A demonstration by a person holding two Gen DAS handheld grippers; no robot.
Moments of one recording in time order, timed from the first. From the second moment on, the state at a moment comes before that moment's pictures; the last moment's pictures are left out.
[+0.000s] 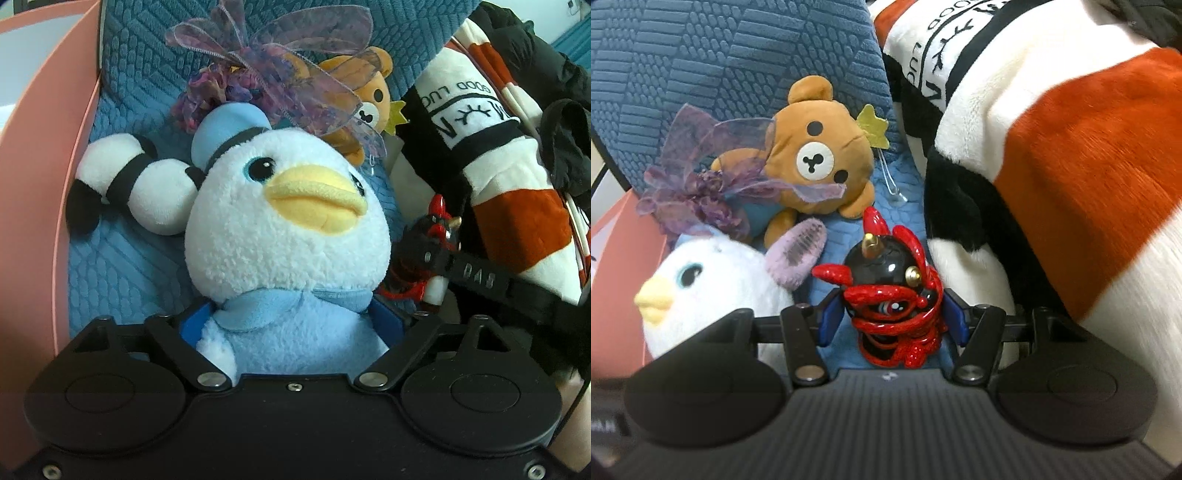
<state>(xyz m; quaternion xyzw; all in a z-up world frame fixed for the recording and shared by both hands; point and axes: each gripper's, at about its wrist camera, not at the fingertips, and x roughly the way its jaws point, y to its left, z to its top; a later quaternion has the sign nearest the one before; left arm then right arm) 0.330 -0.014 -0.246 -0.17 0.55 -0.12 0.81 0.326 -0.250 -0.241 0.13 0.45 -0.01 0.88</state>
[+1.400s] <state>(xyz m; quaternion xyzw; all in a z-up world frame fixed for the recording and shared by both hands) 0.288 0.019 -0.142 -0.18 0.53 -0.13 0.82 0.252 -0.222 -0.106 0.14 0.43 0.06 0.89</state>
